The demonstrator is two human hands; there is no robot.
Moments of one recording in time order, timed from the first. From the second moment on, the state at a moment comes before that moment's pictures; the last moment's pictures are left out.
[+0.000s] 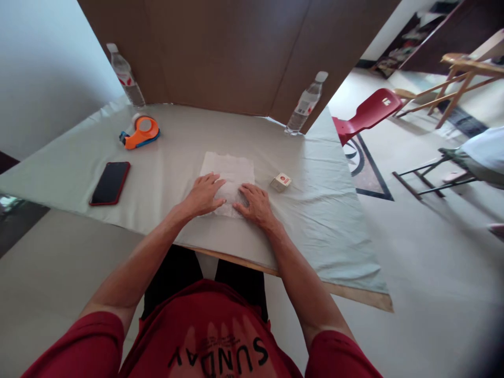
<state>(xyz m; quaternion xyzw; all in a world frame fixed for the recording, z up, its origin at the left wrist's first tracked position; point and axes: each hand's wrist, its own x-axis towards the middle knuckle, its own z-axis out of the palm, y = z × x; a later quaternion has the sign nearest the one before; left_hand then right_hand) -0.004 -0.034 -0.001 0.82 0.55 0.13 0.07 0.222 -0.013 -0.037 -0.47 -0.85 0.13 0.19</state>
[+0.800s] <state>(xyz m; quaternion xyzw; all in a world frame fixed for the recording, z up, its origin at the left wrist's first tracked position) 0.003 -0.040 -0.041 0.73 0.60 0.30 0.09 0.275 0.017 -0.026 -0.55 -0.67 0.21 0.46</state>
